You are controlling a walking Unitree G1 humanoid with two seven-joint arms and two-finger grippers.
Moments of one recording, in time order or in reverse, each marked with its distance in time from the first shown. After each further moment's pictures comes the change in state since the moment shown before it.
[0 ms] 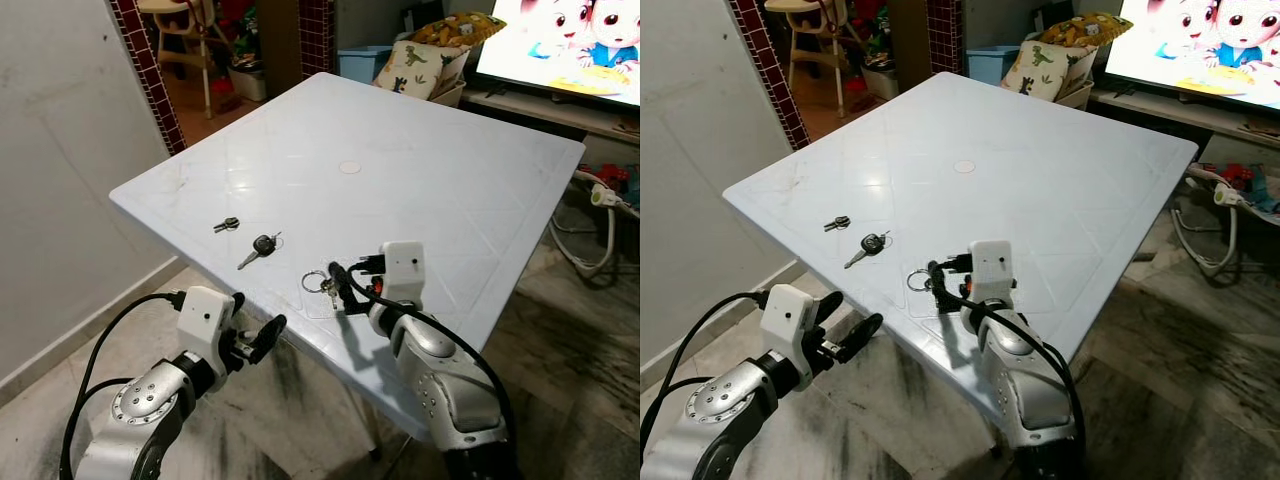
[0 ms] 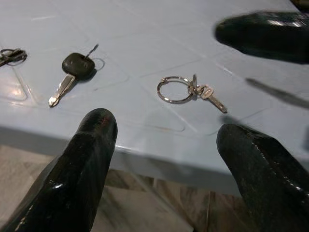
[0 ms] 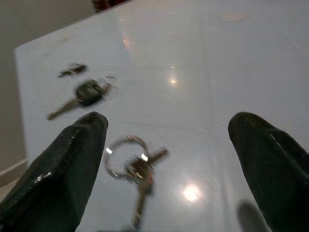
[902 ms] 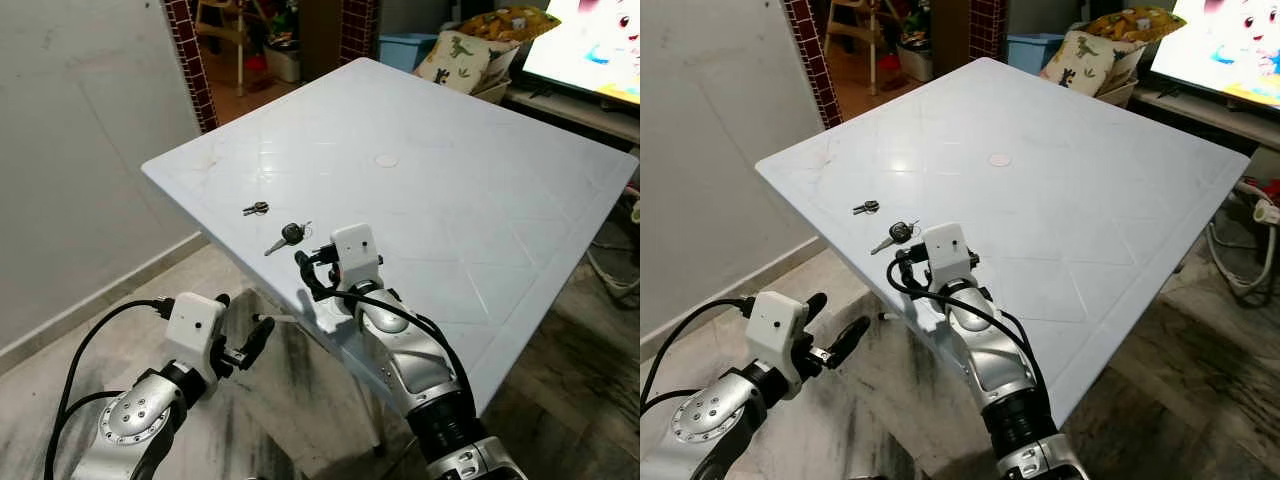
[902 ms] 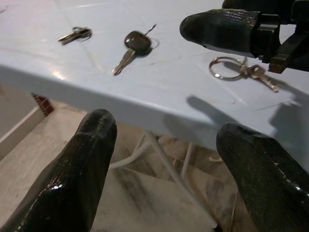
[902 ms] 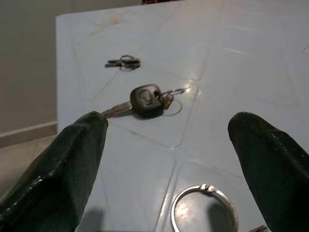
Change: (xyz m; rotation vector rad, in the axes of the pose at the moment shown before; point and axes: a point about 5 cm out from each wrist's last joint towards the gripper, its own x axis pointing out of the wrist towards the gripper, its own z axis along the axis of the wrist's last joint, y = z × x) left arm -0.008 -0.001 0.004 0.062 0.000 0.071; right arm 0.029 0.007 -0.001 -0.177 -0.038 -0.008
